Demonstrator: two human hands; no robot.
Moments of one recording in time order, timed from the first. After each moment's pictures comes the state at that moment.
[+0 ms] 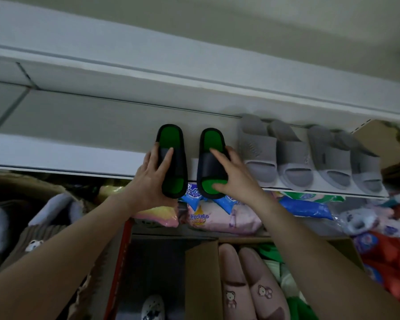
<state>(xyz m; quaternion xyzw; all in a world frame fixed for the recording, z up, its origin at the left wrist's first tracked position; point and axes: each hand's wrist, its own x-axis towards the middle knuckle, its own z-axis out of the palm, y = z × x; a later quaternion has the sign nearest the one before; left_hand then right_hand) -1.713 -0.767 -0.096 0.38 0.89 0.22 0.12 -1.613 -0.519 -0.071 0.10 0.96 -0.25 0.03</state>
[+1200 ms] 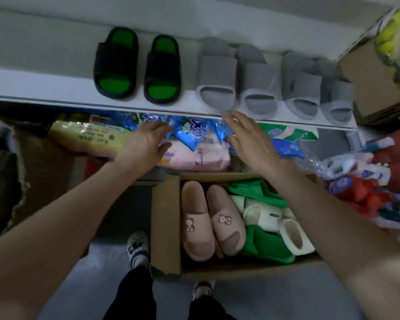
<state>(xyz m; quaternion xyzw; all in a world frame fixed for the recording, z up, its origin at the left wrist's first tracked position) -1.582 -0.674 -0.110 0.41 0.88 0.24 0.01 -1.464 -0.418 -0.088 0.05 0.99 -0.09 -0.05</state>
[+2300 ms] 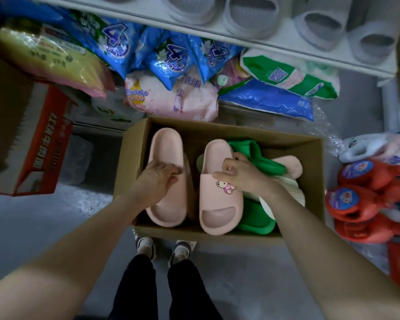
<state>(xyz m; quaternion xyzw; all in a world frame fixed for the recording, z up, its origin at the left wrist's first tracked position) -1.353 -0.620 -0.251 0.30 0.90 0.16 0.27 -1.292 -0.360 -0.235 0.16 0.88 -0.31 0.33</state>
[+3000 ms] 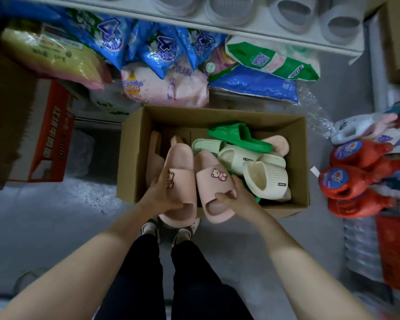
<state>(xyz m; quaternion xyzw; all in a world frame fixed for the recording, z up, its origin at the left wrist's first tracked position) -1.271 -0.630 -0.237 0.03 0.83 0.27 0.49 -1.162 -0.399 -0.228 0.37 0.74 -0.48 0.29</state>
